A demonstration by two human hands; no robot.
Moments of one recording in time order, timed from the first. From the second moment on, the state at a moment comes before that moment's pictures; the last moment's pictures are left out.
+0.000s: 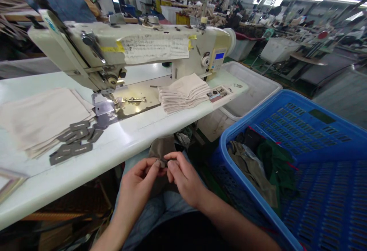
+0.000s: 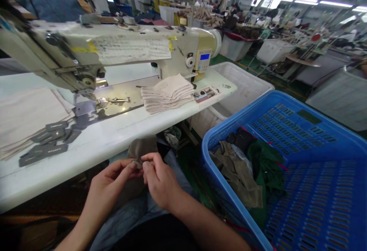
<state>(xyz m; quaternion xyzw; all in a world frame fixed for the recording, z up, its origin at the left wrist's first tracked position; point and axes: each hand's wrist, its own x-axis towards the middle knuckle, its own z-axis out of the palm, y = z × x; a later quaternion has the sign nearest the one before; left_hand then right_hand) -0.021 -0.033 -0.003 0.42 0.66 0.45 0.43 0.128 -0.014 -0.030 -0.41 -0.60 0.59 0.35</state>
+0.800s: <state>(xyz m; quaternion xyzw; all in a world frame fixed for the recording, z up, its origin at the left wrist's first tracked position) -0.017 -0.040 -0.024 0.65 0.62 0.41 0.15 0.121 -0.011 -0.031 -0.43 -0.46 0.67 0.40</state>
